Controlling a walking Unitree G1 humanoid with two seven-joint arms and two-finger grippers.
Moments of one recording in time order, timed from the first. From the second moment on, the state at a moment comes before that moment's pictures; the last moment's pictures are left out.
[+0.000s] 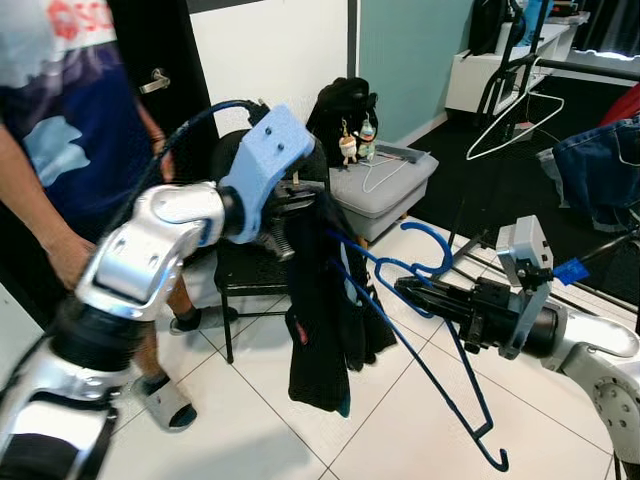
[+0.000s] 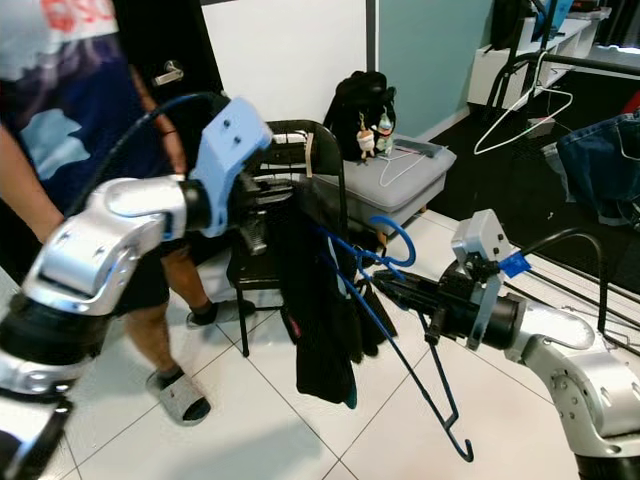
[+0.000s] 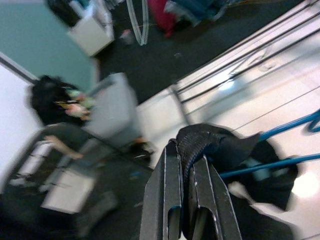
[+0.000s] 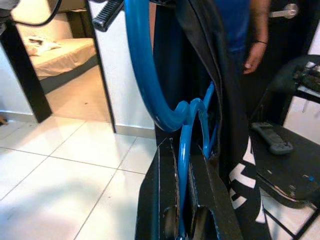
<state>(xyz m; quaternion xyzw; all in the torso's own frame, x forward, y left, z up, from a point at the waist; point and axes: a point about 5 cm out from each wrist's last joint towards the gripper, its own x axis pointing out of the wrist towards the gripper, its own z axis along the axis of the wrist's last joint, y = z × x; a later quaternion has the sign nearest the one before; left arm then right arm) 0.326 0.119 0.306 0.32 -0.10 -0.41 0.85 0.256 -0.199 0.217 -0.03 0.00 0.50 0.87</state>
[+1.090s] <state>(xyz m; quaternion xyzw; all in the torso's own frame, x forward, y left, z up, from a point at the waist) 0.310 0.134 0.307 0.50 -0.14 -0.51 0.69 0.245 -0.208 0.220 -0.04 0.01 0.52 0.85</state>
